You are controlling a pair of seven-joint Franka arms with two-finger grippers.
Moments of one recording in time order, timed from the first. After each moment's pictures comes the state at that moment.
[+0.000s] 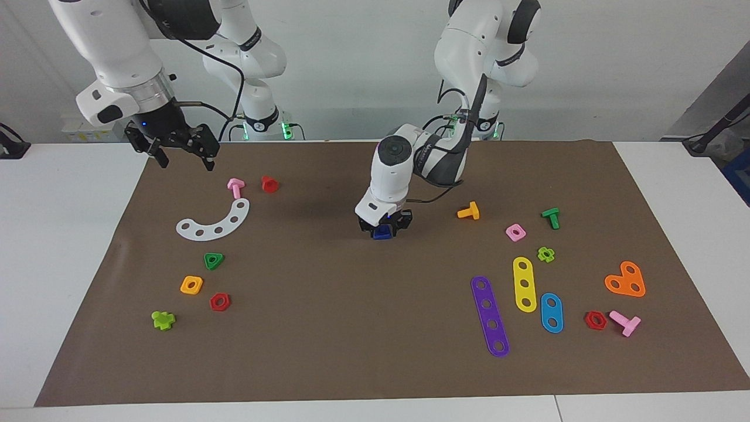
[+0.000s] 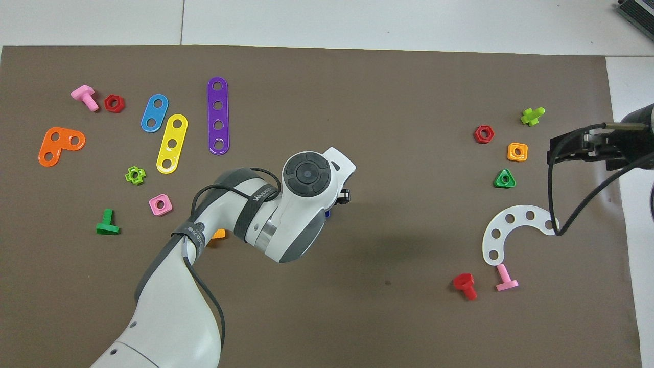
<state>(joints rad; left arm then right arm) -0.69 0.45 -0.02 -1.76 -0.06 2.21 -0.66 0.02 0.03 0.00 -1.53 0.00 1.56 0.14</state>
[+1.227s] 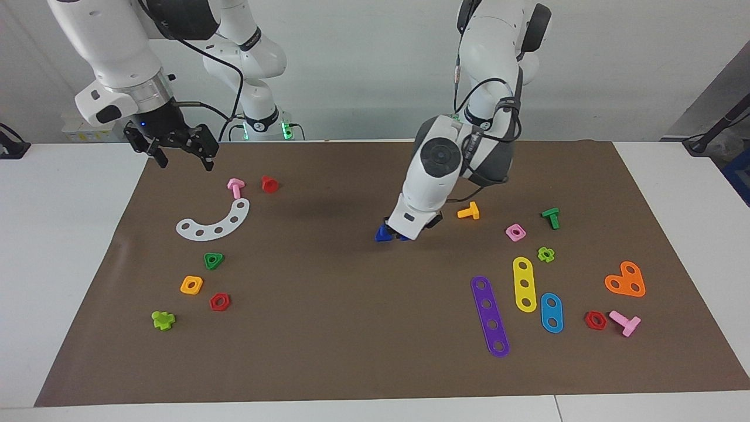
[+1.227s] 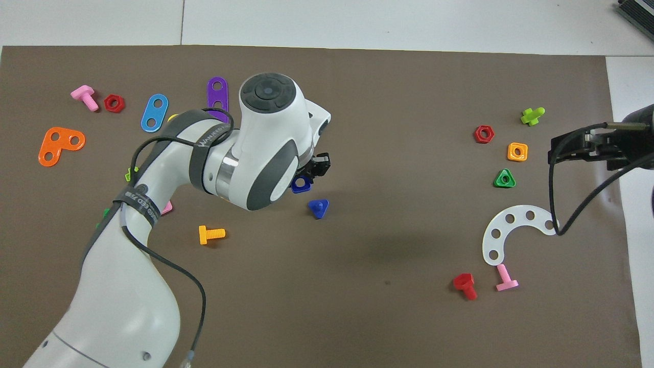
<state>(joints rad) -0.49 0.52 0.00 -1.41 -0.14 1.80 -0.57 0.02 0.03 0.00 -1.53 0.00 1.56 0.14</state>
